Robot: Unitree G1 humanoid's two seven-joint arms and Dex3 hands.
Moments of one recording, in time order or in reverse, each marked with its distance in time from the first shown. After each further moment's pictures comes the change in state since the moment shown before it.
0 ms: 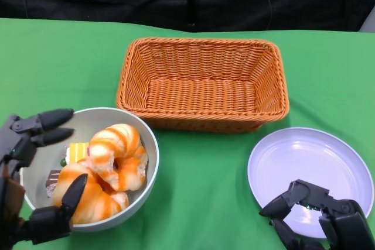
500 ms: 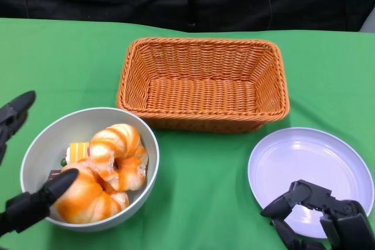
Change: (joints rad) left arm -0.013 0.059 0.062 -0.006 0.199 0.114 0.095; right arm 0.013 -0.001 0.003 -0.030 0.013 0.008 0.004
